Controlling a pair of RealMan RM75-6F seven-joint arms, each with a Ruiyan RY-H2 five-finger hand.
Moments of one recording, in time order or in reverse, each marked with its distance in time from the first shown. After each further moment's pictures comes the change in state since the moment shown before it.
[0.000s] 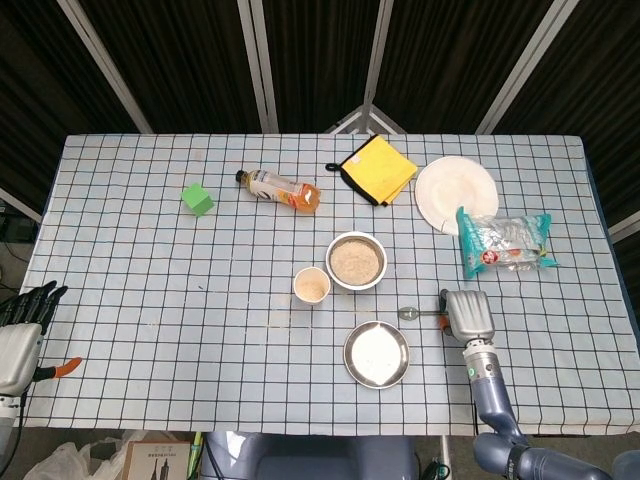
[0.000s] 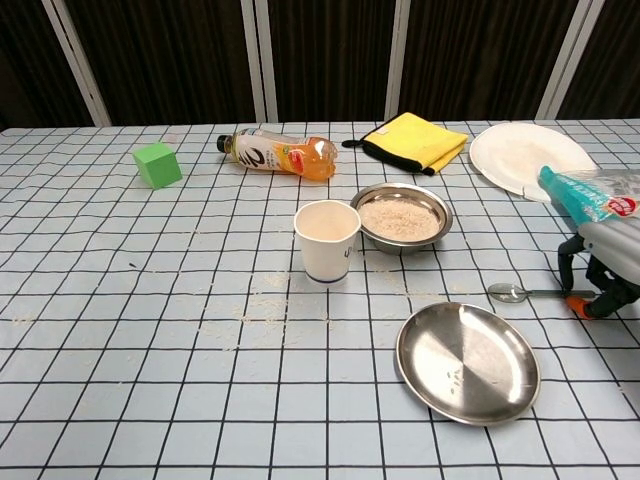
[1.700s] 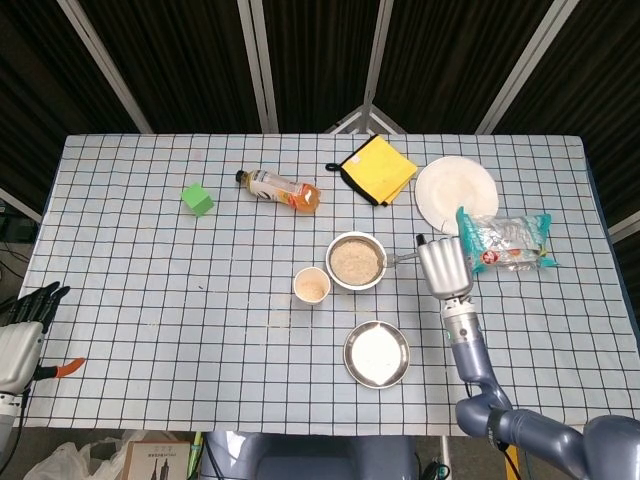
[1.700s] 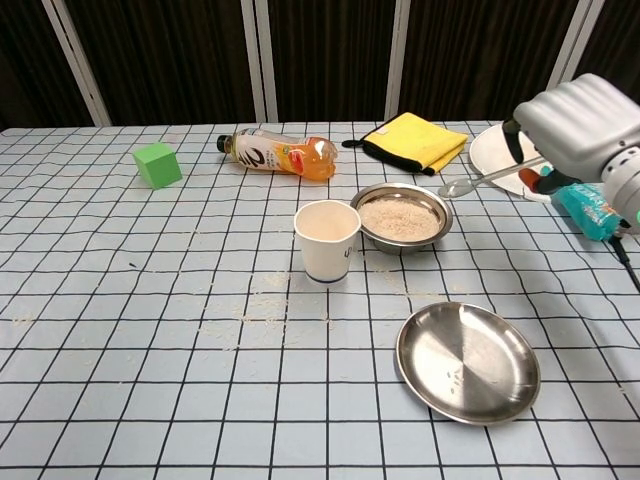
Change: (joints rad) left arm -0.015 0.026 -0.002 -0.024 -0.024 -0.049 -0.059; right arm 0.198 -0.065 0.074 0.161 -0.228 0.167 -0.238
